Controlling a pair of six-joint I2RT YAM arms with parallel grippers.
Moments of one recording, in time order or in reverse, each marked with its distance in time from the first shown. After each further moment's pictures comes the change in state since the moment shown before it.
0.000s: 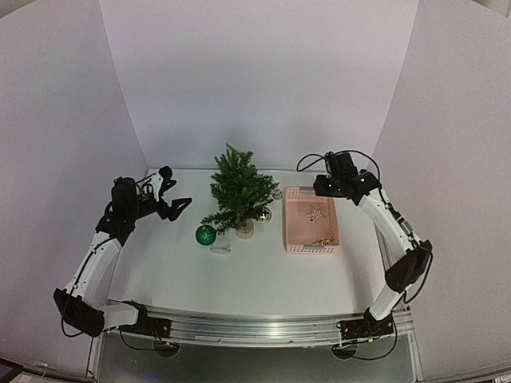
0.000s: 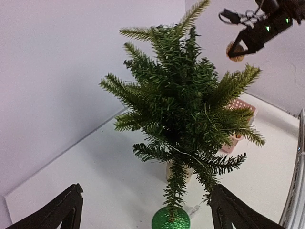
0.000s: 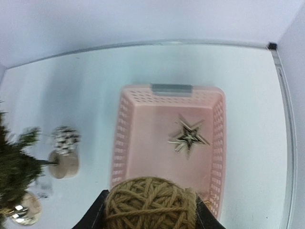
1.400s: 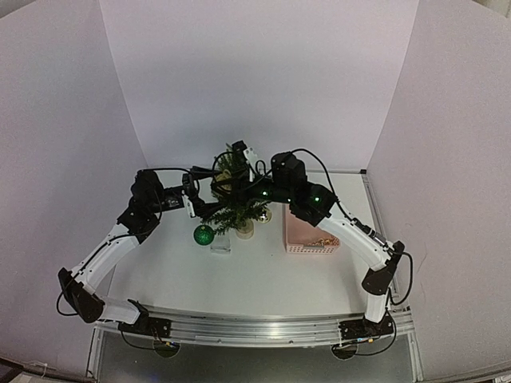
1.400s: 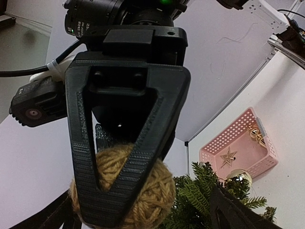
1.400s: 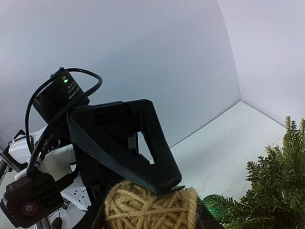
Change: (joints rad) left arm -0.327 0.139 0.141 0.379 0.214 0.808; right arm 0.504 0.192 0.387 0.500 -0.467 -0.021
